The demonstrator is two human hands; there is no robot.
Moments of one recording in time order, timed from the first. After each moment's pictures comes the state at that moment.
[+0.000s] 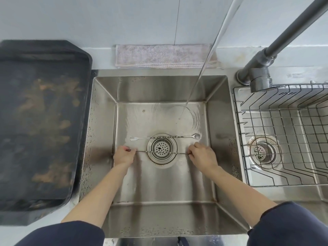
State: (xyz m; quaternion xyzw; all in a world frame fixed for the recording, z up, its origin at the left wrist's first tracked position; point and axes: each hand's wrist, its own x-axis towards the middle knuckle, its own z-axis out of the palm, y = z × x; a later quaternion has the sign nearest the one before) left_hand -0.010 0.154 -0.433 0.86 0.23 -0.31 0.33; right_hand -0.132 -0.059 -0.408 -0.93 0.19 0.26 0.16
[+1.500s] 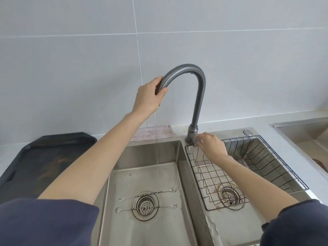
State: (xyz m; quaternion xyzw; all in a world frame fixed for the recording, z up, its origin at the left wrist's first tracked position) left_hand 0.000 -0.018 -0.056 0.82 -0.37 0.05 0.43; right_hand -0.142 -0.160 -0.185 -0.94 0.30 -0.07 0.16
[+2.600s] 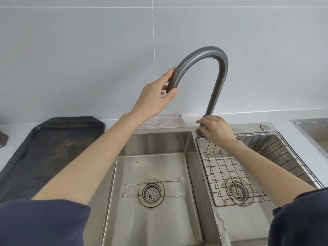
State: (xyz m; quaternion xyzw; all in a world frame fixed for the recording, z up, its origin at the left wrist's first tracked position) left_hand 0.010 0.008 -0.083 0.80 -0.42 -0.02 0.44; right_hand -0.104 -0.169 -0.192 -0.97 0.15 -0.15 0.10
